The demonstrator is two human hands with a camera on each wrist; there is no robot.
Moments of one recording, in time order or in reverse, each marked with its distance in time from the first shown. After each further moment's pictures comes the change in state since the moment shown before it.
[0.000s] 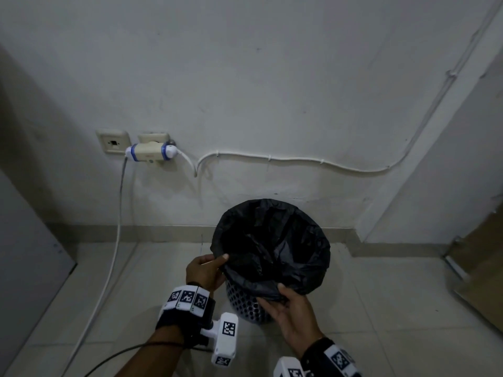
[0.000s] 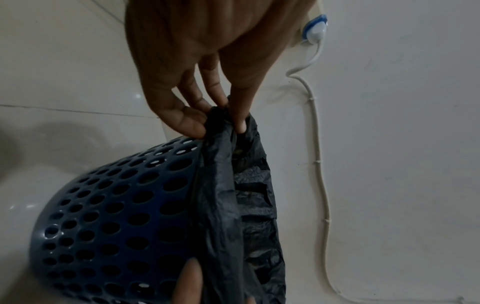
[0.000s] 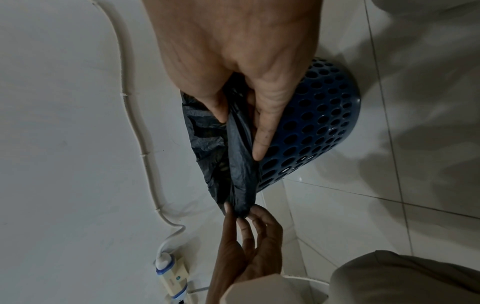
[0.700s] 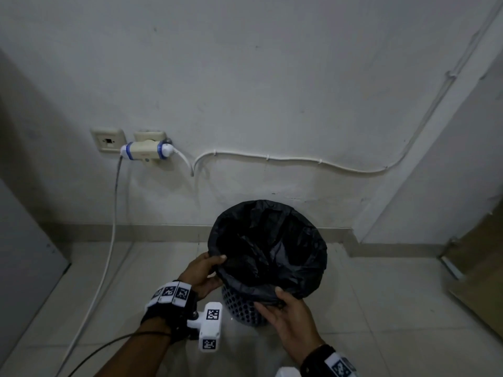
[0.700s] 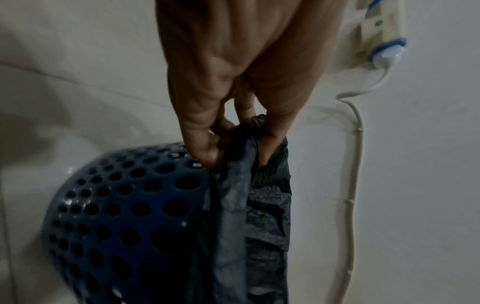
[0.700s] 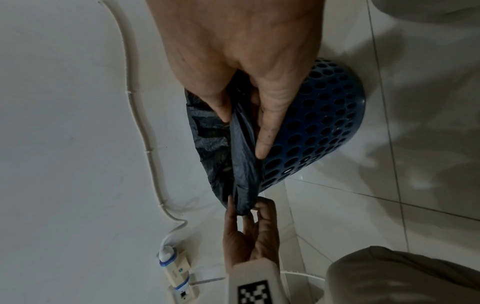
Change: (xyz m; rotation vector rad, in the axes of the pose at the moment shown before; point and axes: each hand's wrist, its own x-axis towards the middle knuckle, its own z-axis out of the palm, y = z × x) left_hand 0.001 0.010 -0.003 -0.110 -0.302 -0.152; right_hand -0.003 0.002 -0.004 -0.056 0.081 0.060
